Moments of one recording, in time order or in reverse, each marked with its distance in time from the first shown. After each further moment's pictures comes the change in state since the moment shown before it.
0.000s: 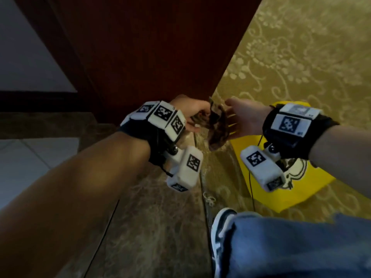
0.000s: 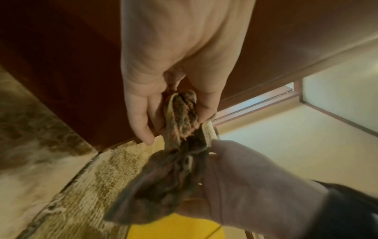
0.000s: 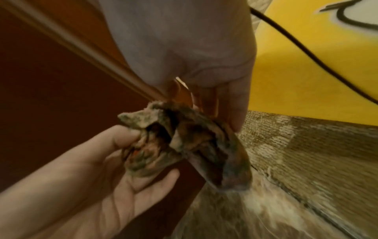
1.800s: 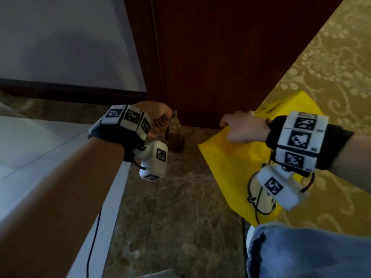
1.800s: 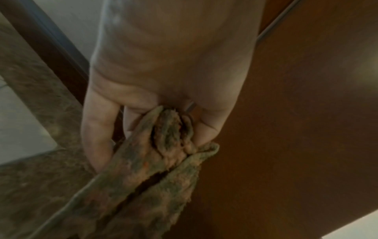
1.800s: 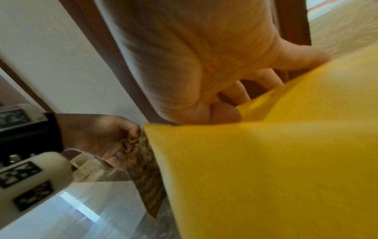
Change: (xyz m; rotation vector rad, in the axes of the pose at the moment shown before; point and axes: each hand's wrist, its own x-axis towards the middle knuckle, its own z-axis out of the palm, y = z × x) left_hand -0.061 -0.051 -0.168 0.336 0.289 -0.278; right_hand -0.049 -0.025 0.111 -1.422 0.031 -0.493
